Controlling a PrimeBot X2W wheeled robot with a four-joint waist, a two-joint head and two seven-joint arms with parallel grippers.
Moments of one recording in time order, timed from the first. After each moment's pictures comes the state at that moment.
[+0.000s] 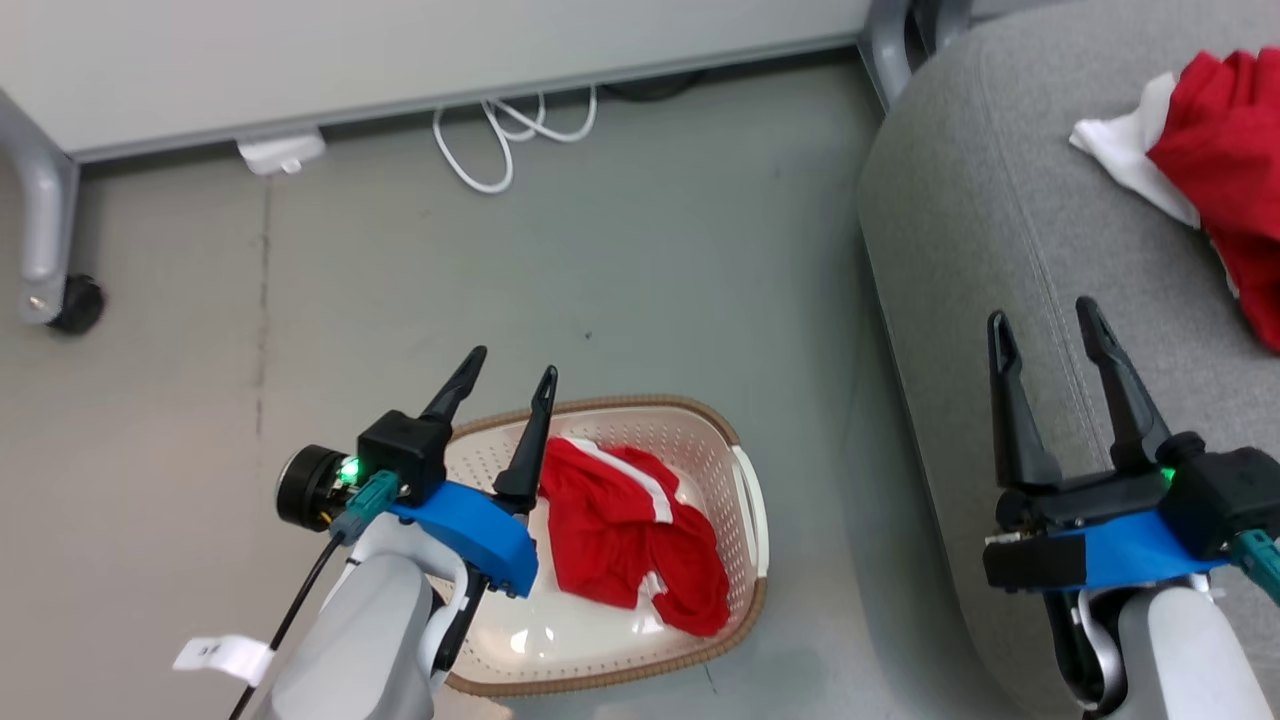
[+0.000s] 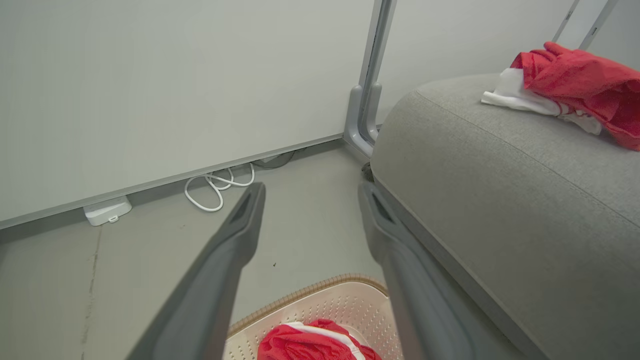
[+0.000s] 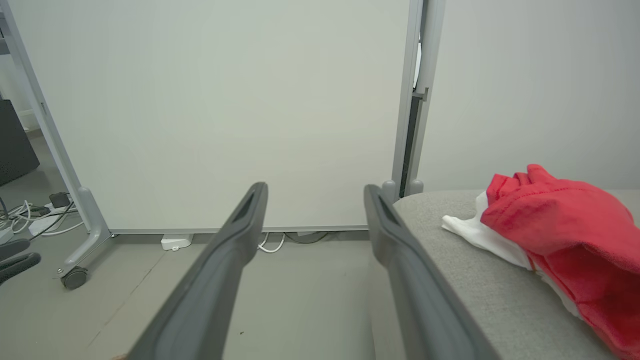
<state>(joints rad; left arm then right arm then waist) -0.43 0.13 -0.42 0.57 -0.30 -0.13 -0.26 -0.20 -0.05 -0.02 0.07 0.08 0.13 -0.26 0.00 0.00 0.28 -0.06</state>
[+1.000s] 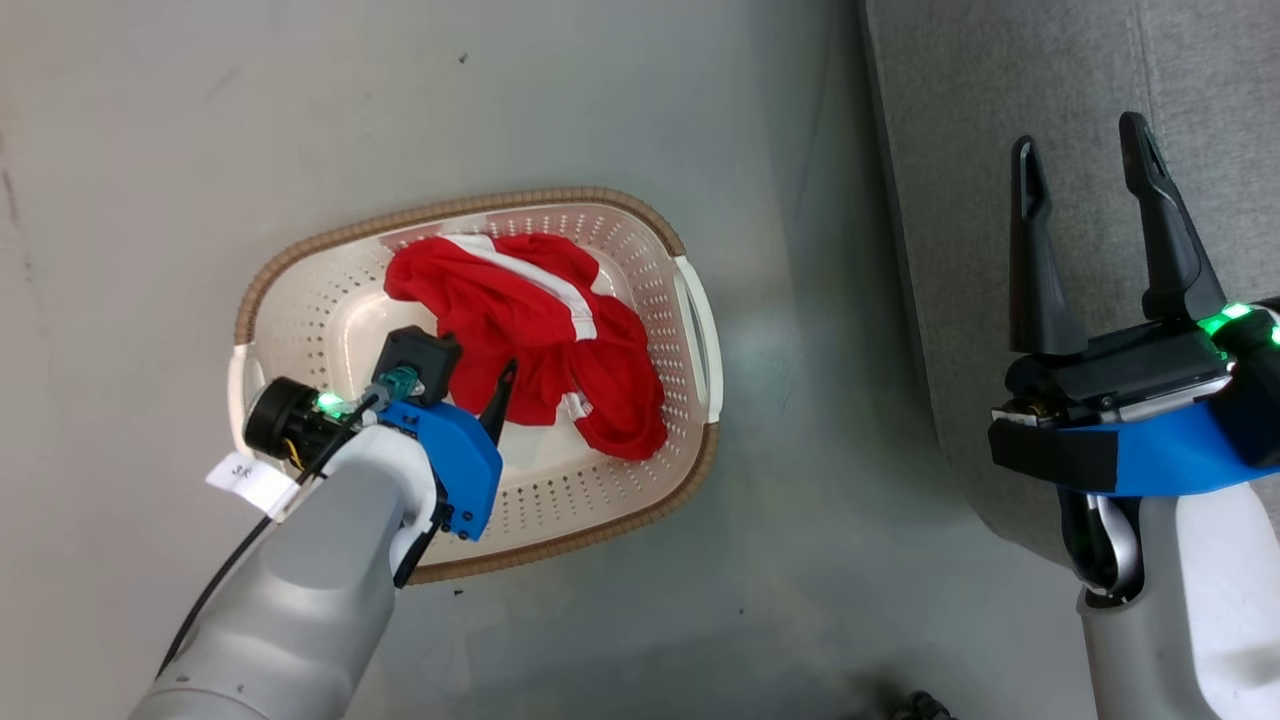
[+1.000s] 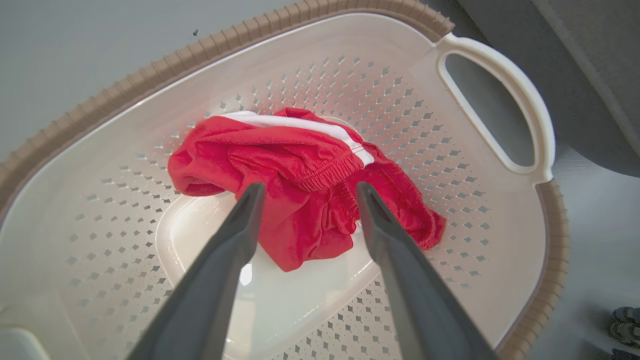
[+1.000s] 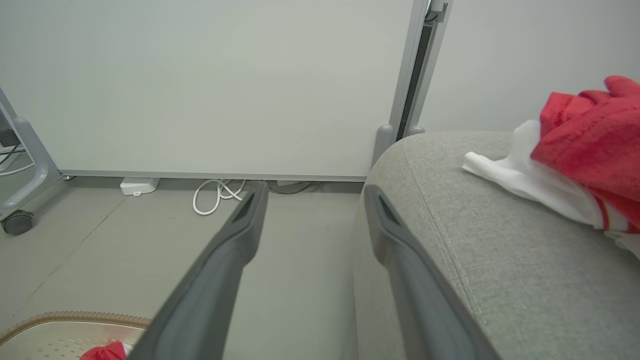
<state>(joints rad) -0.81 0.15 -0.86 1.13 -0.56 -0.13 -0.21 -0.40 -0.05 0.00 -0.03 0.06 0.13 -0.26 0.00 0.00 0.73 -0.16</state>
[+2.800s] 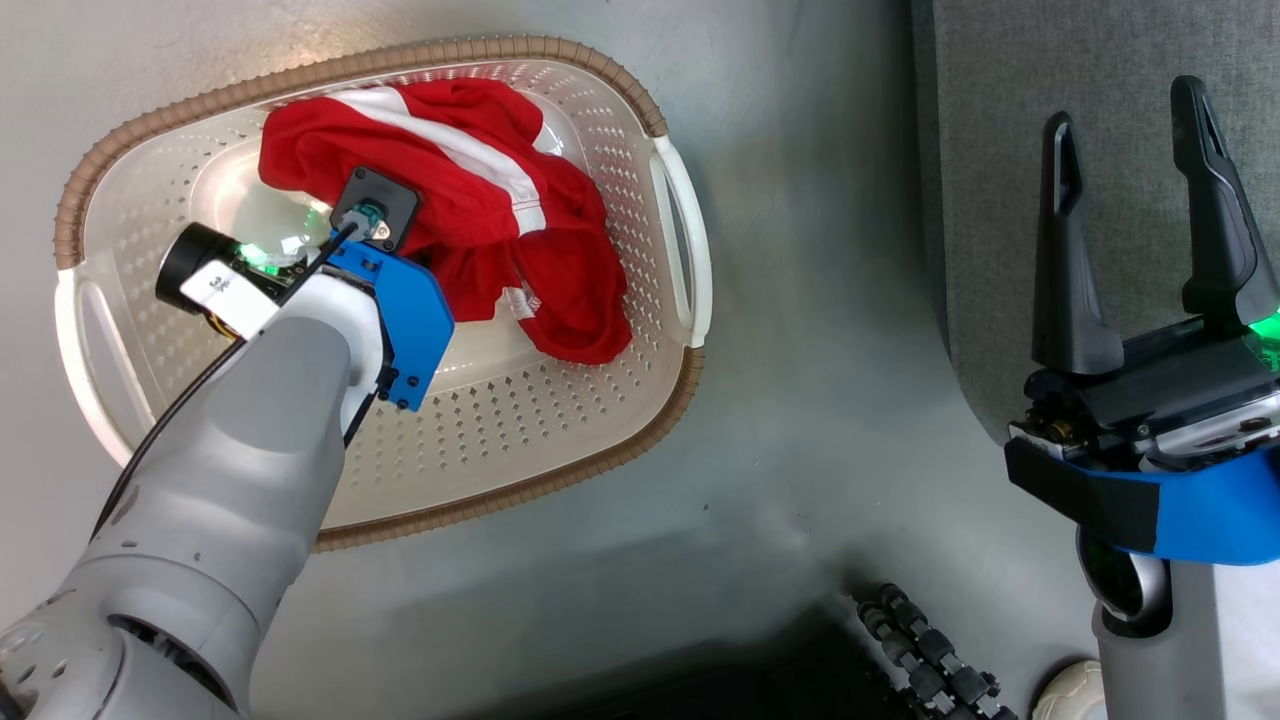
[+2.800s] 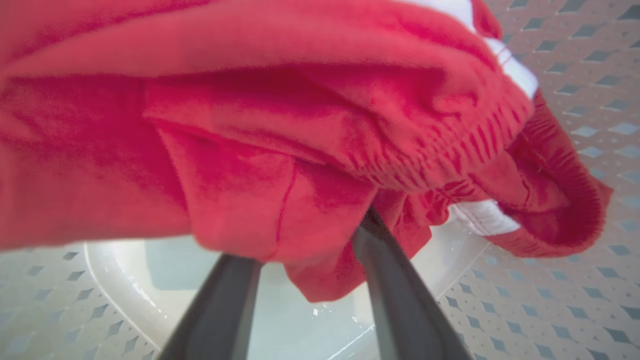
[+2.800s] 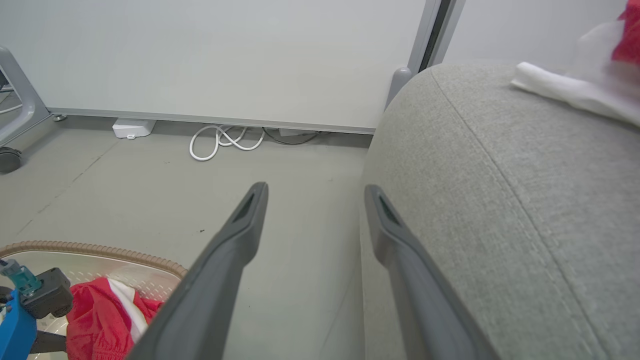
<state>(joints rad) -1.08 0.16 -1.05 1.29 -0.62 -0.10 -0.04 -0.36 -0.05 0.03 -0.23 0.05 0.13 -0.26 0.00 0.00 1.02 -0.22</state>
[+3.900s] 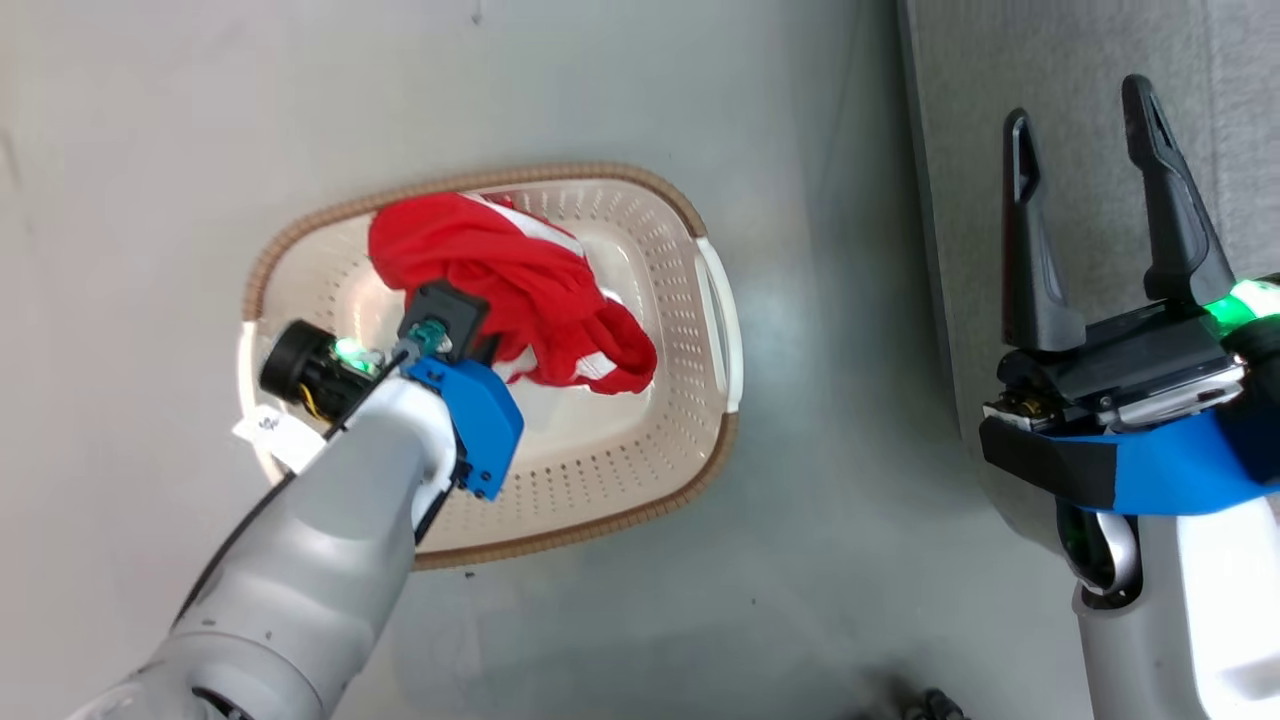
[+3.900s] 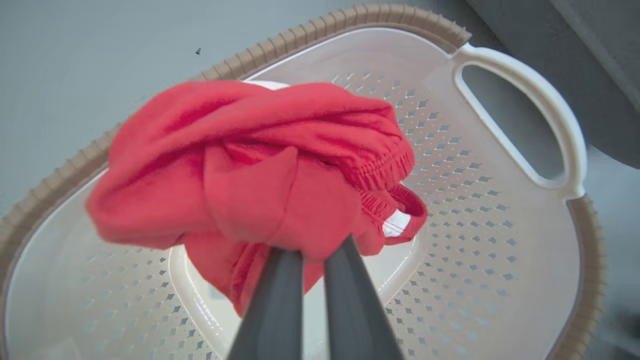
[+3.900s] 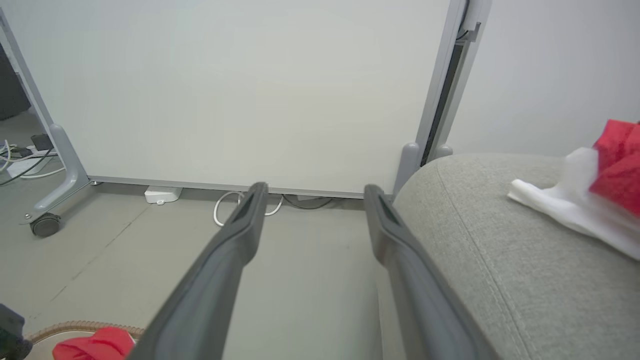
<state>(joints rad) -0.95 0.10 -1.07 1.26 -0.69 -0.13 -0.25 -0.41 -0.05 0.04 -0.12 0.04 0.13 -0.26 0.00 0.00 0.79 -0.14</state>
